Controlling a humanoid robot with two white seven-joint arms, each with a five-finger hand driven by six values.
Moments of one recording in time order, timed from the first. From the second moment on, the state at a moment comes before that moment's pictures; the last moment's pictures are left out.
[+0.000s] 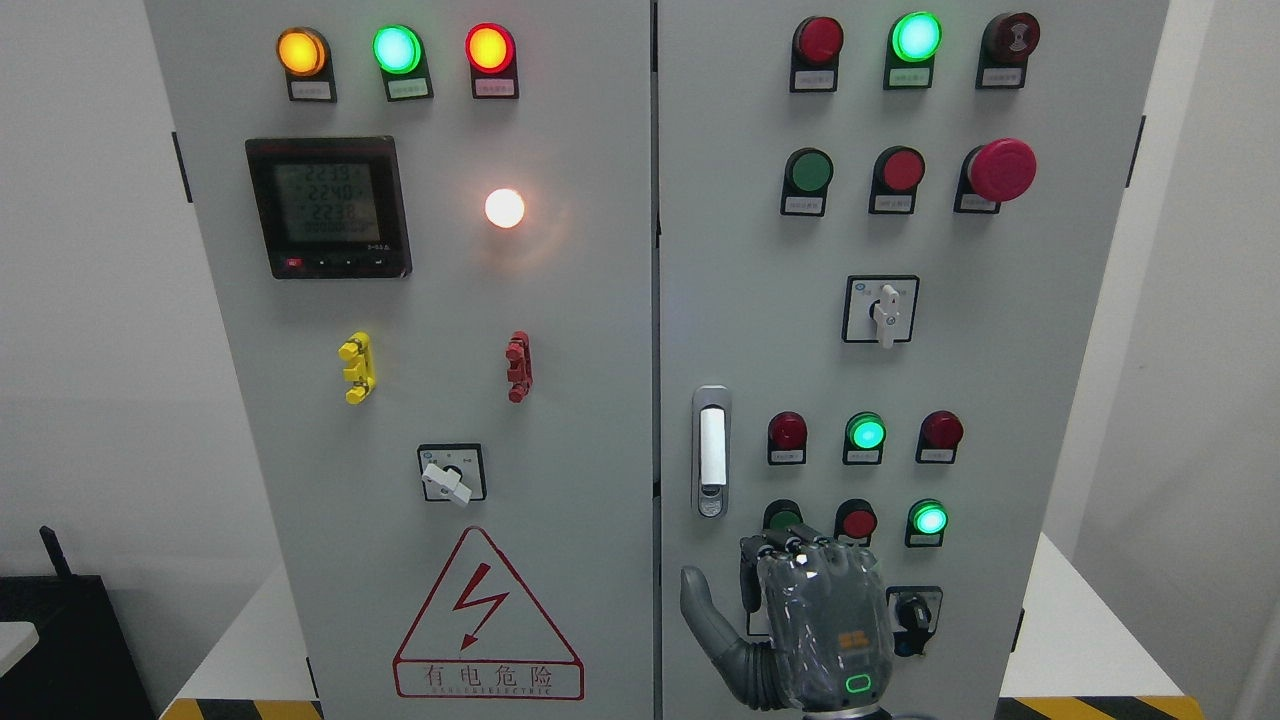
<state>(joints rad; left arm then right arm) -0.05 -0.04 0.00 0.00 0.12 -0.12 -0.14 -0.33 0.11 0.27 -1.68 1.35 0.06 -0.37</state>
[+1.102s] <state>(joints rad) -0.05 -0.04 0.00 0.00 0.12 -0.12 -0.14 -0.42 0.11 0.27 -1.66 1.37 0.12 -0.28</state>
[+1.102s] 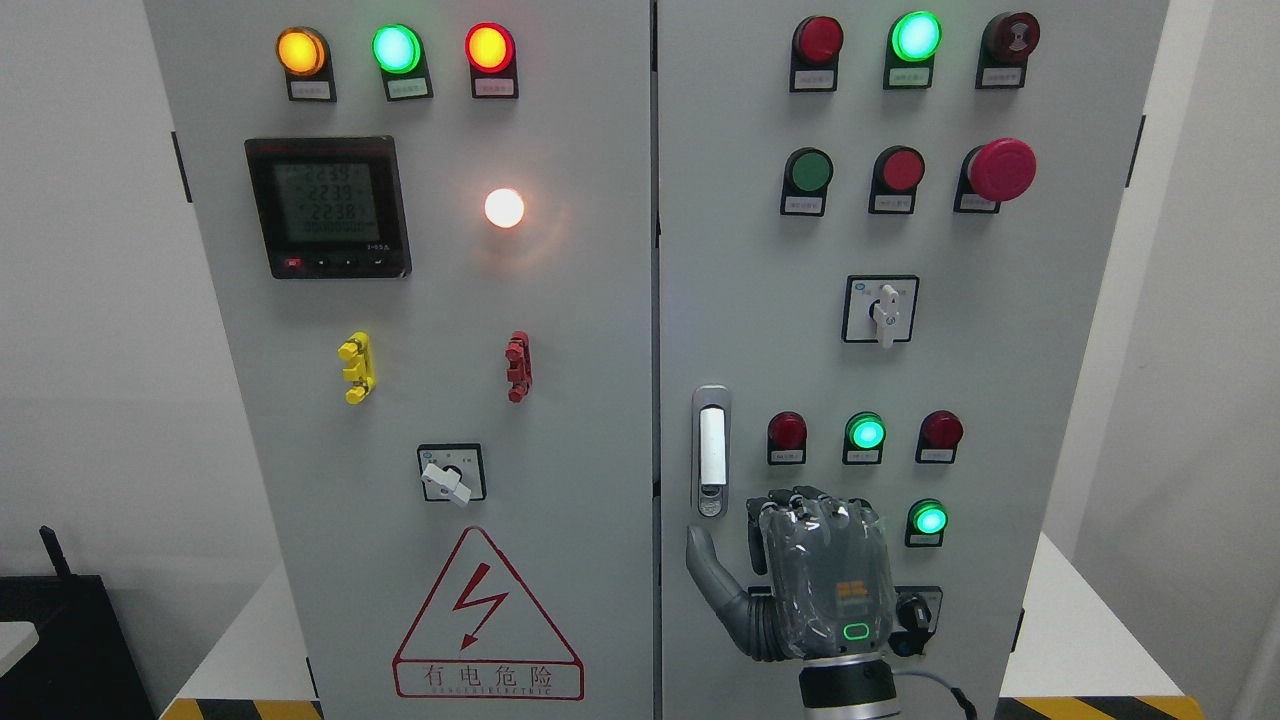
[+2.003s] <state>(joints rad) -0.05 -0.04 0.00 0.00 0.12 -0.12 -0.14 -0.47 0.12 0.27 -1.64 1.37 0.14 -0.26</state>
